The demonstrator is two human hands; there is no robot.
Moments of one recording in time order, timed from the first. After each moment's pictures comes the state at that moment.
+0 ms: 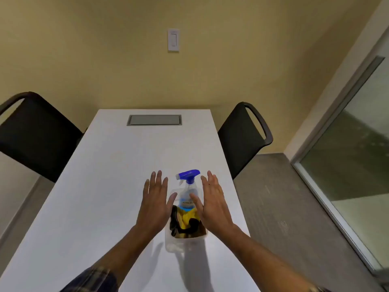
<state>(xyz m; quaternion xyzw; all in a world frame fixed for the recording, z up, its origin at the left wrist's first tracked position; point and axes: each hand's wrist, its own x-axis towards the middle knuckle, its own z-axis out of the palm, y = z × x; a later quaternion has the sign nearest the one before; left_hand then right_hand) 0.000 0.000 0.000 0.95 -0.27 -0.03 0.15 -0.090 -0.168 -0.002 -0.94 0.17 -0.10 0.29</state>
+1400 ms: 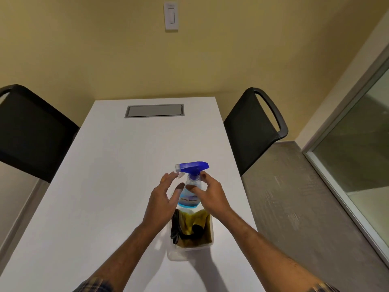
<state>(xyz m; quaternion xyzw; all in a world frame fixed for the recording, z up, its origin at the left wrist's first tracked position) 0.029 -0.044 -0.007 0.85 -0.16 -0.11 0.48 -0.016 -0.199 -0.023 -0.77 0.23 -0.07 0.58</state>
